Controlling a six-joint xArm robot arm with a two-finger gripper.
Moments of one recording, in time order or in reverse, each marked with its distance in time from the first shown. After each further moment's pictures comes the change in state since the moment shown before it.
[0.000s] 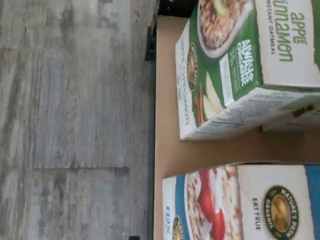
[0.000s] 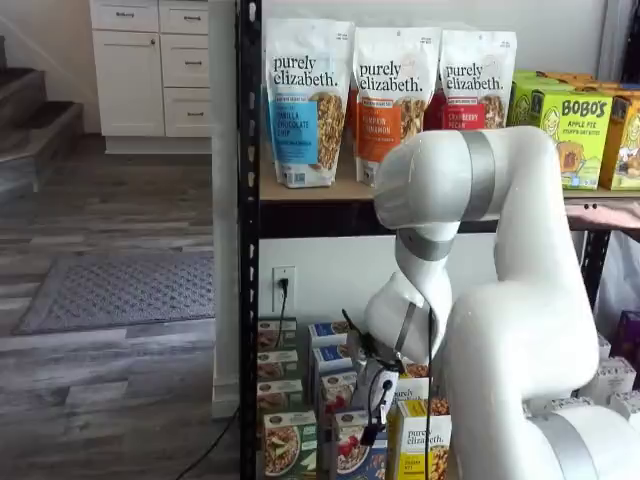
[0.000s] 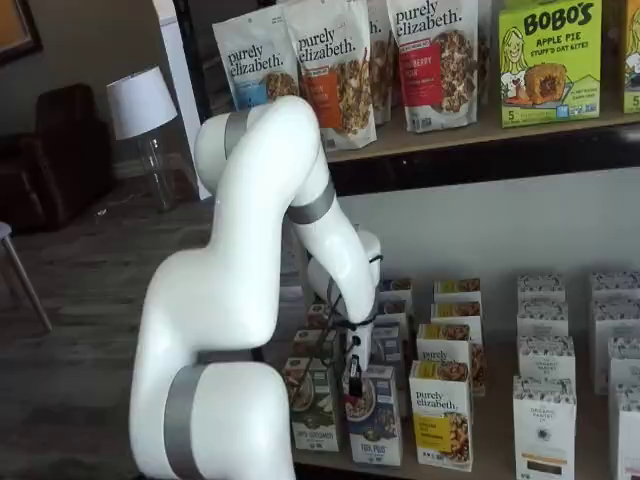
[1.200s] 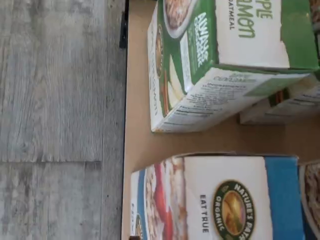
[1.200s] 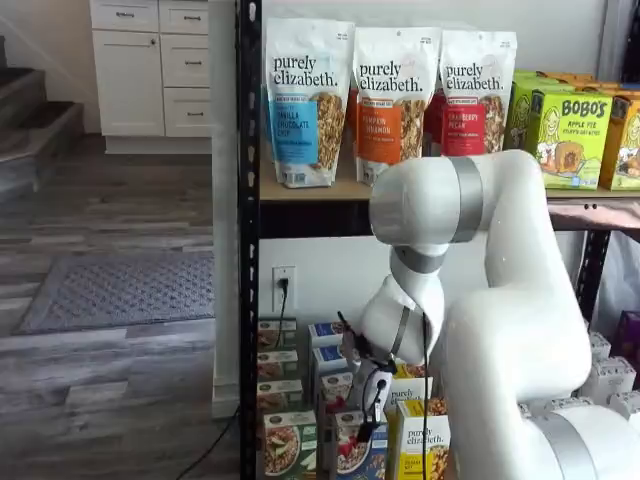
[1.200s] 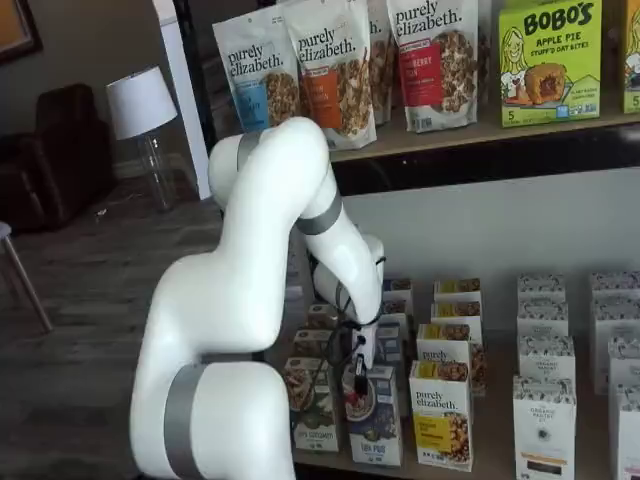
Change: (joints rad) arm -0.008 0.122 -0.156 -0.079 0.009 0.071
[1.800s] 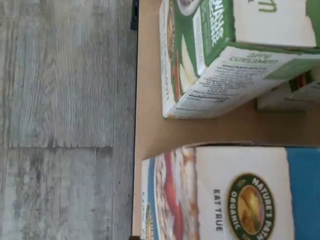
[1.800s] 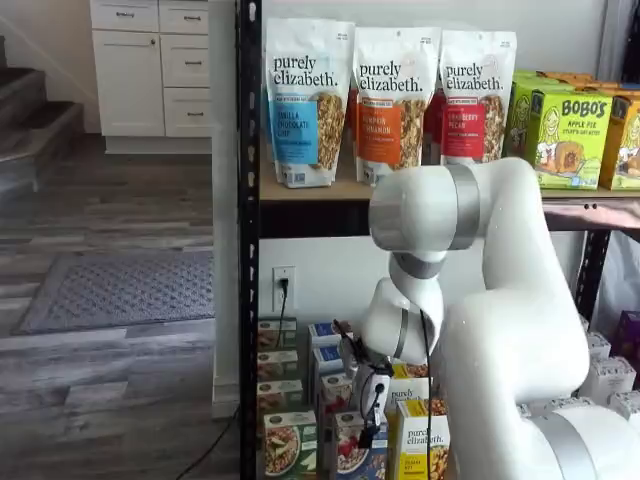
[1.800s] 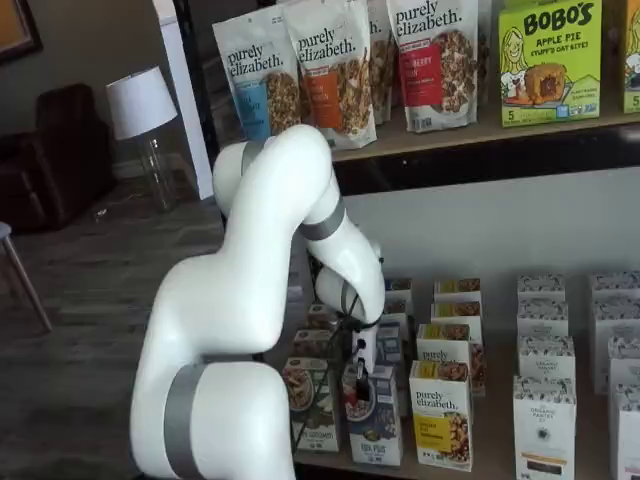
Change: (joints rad) arm -0.004 0.040 -0.039 -0.174 0.023 0.152
